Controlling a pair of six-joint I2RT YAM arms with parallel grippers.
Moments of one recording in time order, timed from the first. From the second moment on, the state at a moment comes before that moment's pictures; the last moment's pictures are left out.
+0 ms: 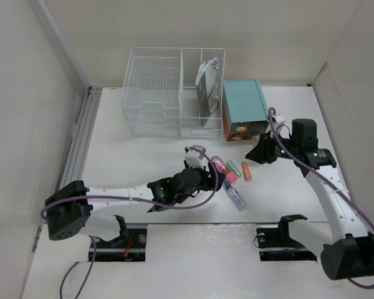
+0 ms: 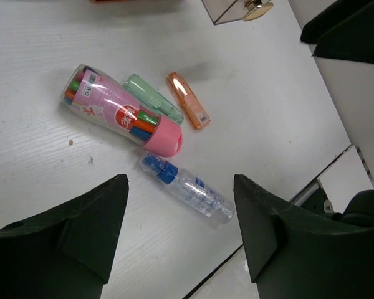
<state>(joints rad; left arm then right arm) -1.21 1.29 0.65 0.29 -0.42 -0.76 0.05 0.98 0.87 -0.61 -0.74 0.06</state>
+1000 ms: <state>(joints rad) -1.43 0.73 0.52 -0.28 -0.70 -1.12 0.58 1.76 1.35 -0.82 -0.21 -0.43</state>
